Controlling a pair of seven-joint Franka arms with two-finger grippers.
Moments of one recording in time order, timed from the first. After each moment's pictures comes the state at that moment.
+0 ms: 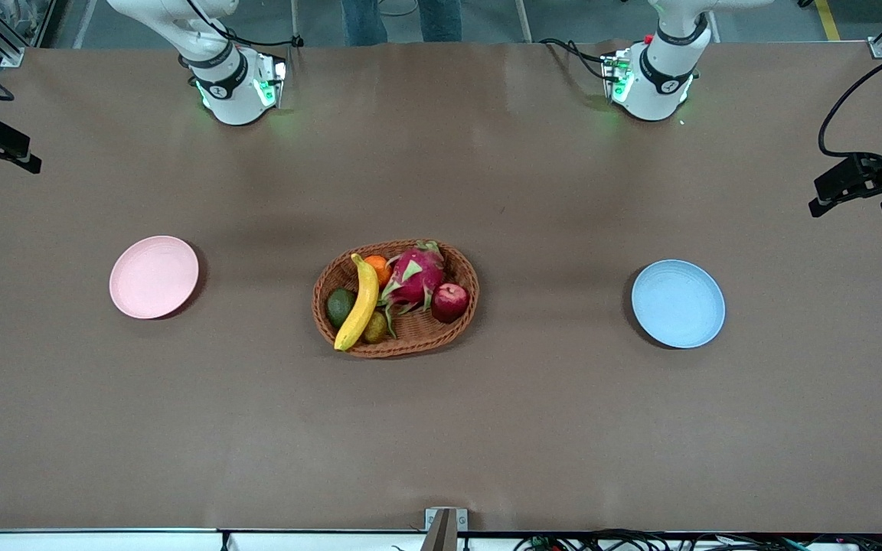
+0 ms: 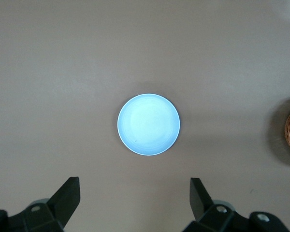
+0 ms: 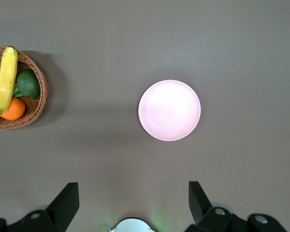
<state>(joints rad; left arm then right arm) -0.06 0.01 0.04 -1.52 -0.03 1.59 0.00 -0.02 -0.07 -0.09 -1.57 0.02 1.42 -0.13</state>
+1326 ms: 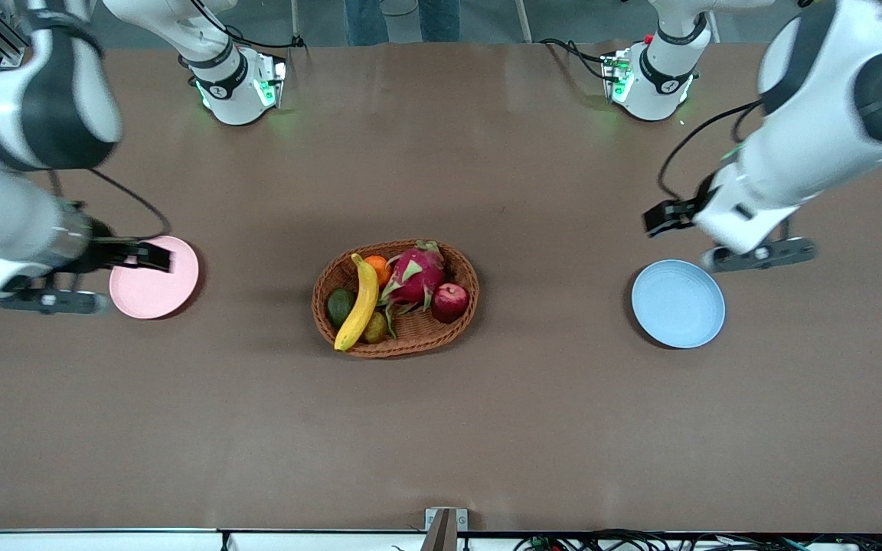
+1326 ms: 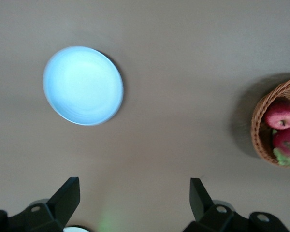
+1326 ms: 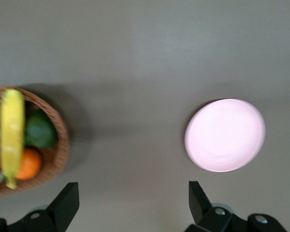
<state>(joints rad) -0.13 0.21 -0.24 -1.54 -0.03 1.60 -0.52 0.26 0.25 -0.07 -1.55 0.01 1.67 0.33</state>
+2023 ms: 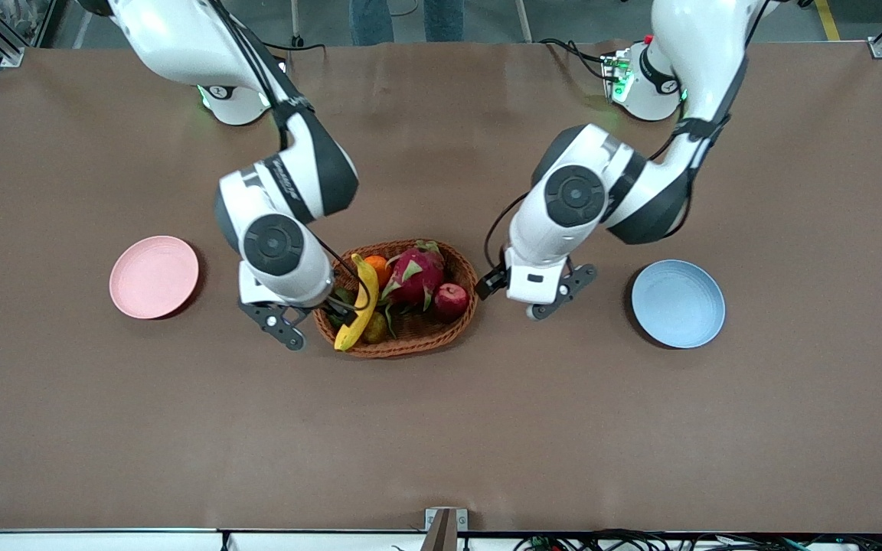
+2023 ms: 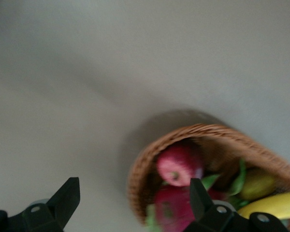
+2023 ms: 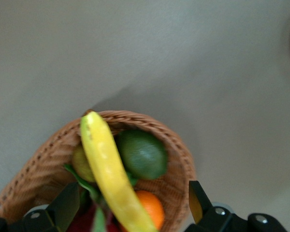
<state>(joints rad) -0.43 0.55 -0.25 -1.50 -0.03 2.08 -1.37 0.56 0.63 -0.07 -1.35 0.01 1.85 1.20</state>
